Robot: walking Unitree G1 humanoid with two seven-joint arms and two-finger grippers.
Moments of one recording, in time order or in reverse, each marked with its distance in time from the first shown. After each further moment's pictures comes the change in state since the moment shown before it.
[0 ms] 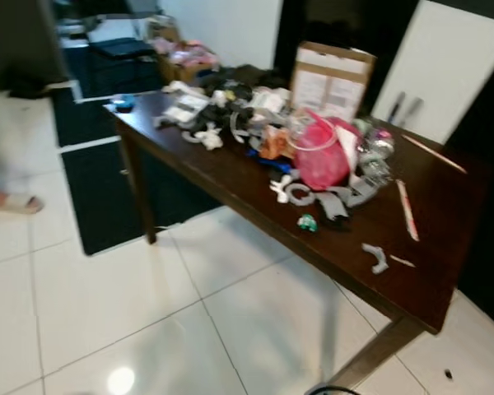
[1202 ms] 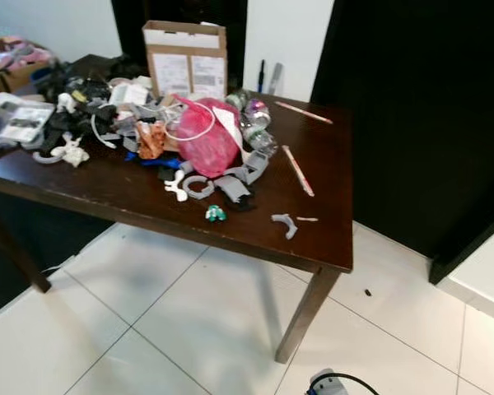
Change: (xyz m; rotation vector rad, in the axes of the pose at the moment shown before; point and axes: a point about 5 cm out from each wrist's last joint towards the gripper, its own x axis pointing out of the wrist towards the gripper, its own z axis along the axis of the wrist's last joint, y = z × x) left arm -0.001 0.000 -0.010 0.004 0.027 -0.006; right arm -0.002 -0.015 0.026 0.022 -0.054 -0.084
